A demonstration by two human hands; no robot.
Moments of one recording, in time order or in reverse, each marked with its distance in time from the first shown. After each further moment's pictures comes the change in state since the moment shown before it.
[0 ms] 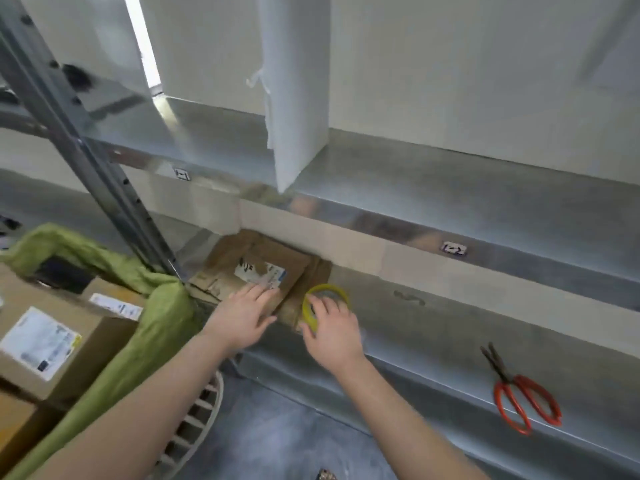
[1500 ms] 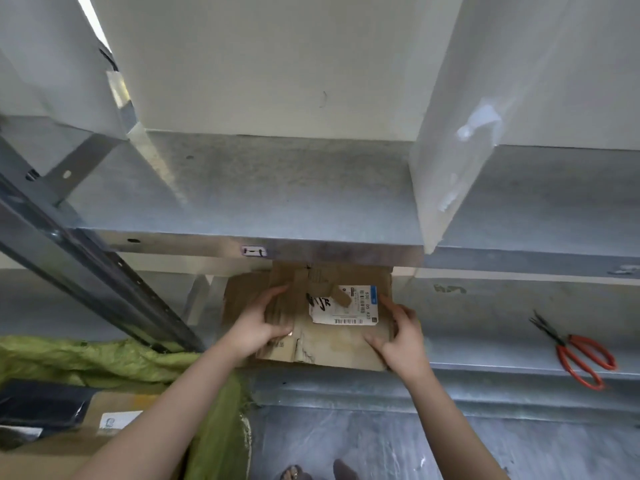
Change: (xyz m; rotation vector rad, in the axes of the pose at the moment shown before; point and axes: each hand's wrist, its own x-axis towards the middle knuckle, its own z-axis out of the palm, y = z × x) left_hand 0.089 -0.163 -0.011 -0.928 -0.262 -0.074; right_hand 0.066 -0.050 0.035 0.577 0.239 0.600
